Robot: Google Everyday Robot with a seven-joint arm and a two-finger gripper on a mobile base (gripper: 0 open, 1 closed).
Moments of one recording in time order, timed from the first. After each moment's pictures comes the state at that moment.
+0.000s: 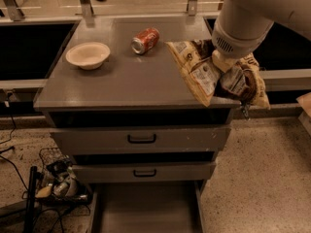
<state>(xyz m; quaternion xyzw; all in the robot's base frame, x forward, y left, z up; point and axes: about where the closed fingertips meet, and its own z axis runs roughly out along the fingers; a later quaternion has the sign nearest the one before) 0.548 -0.175 0.961 -0.34 0.90 -0.17 0.22</state>
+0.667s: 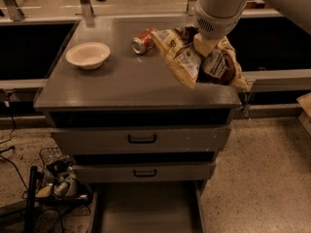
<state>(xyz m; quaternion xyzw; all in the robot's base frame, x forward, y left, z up) 0.604 -0.144 0.966 -0.39 0.88 -0.14 0.22</state>
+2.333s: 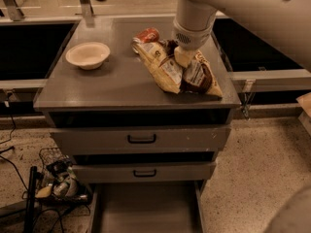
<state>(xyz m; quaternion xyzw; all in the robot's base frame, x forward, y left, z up) 0.641 -0.100 0.910 -0.45 0.87 -0.11 0.17</state>
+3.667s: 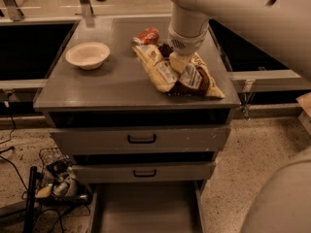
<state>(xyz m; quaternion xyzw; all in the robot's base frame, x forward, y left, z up) 0.648 -0.089 0.889 -0.46 0.87 -0.10 0.16</state>
